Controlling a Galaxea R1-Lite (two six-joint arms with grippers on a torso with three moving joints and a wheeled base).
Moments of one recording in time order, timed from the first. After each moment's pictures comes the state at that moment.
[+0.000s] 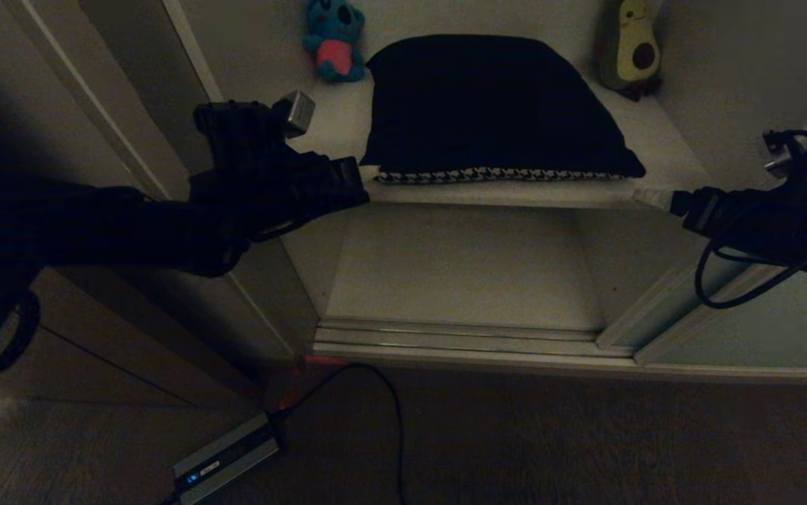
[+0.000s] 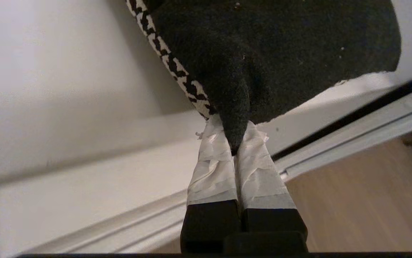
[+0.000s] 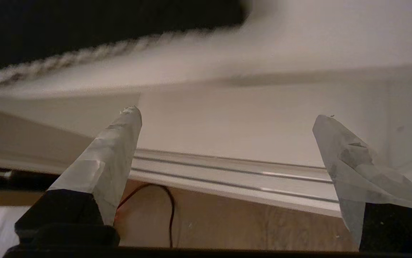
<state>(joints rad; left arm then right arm) -0.32 2.03 -1.52 -0.58 -0.34 -0.26 -0.11 1.79 -1.13 -0.62 0.42 0.36</state>
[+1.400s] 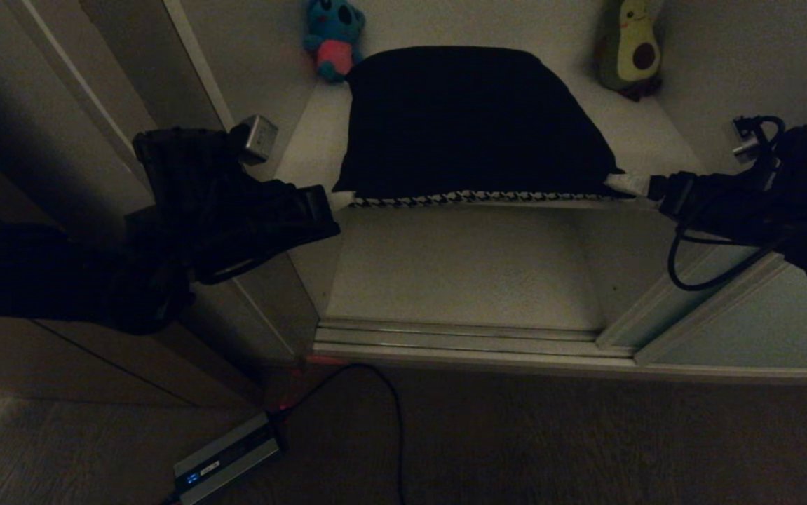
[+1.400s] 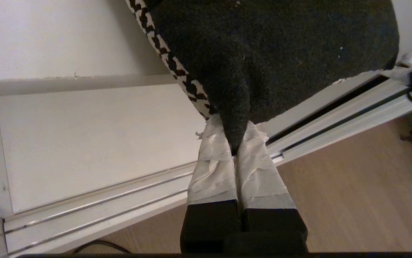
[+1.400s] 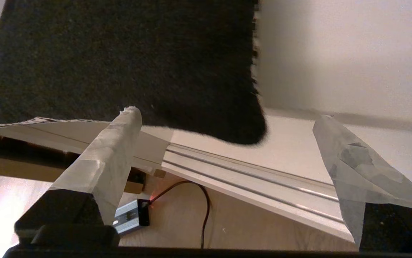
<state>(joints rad) -0.30 1.85 -1.15 -0.74 -0.34 -0.28 -0.06 1.89 -1.28 -0.63 0.59 0.42</state>
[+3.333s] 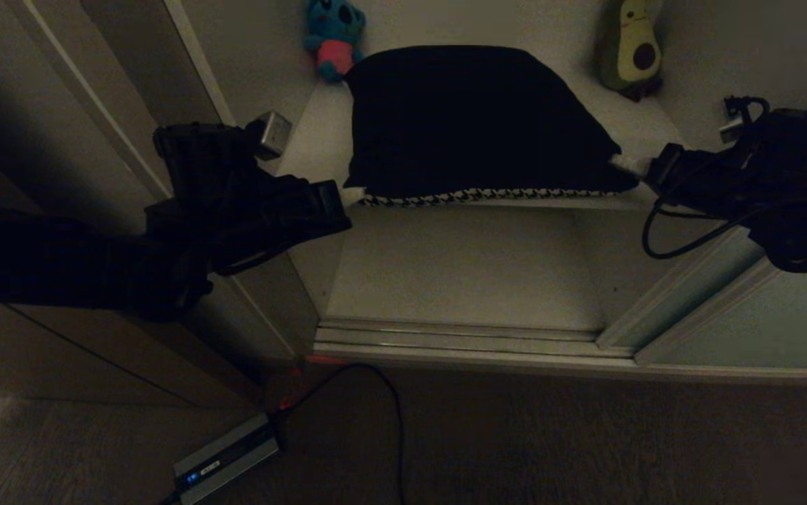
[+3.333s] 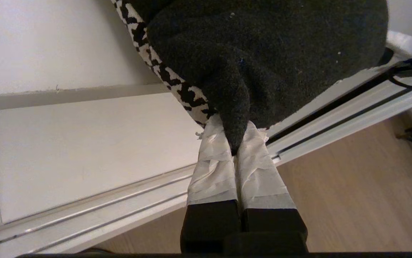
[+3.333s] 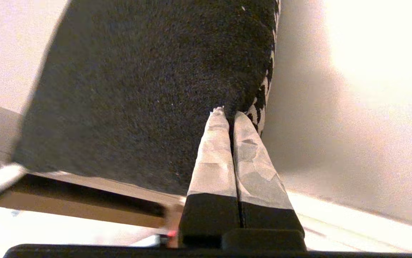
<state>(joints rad) -0.32 1.89 -1.23 -0.70 -0.34 -0.28 -0.06 2.01 -1.48 -0.71 0.60 0.59</state>
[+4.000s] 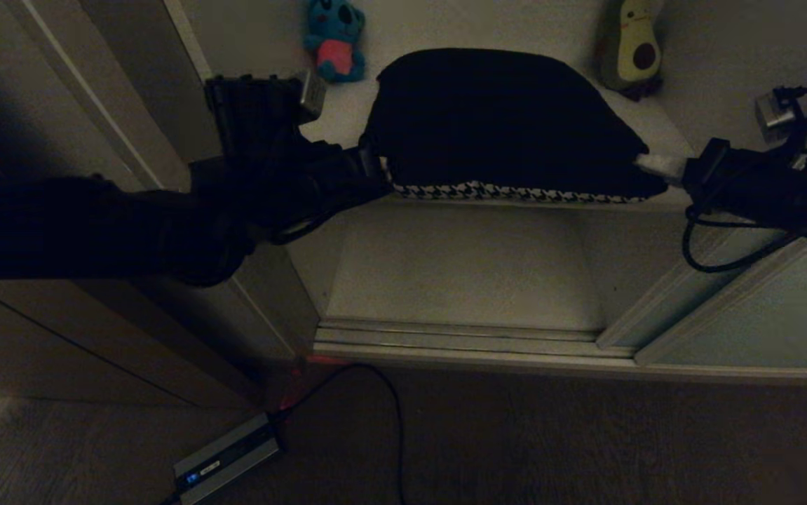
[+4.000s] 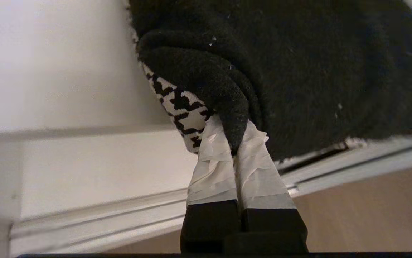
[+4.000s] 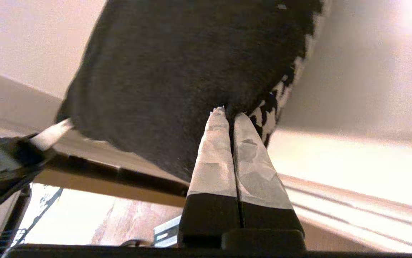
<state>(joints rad) -0.49 1.91 -1.46 -0.49 0.00 -0.27 -0.07 1.80 -1.25 -0.70 0.66 0.63</state>
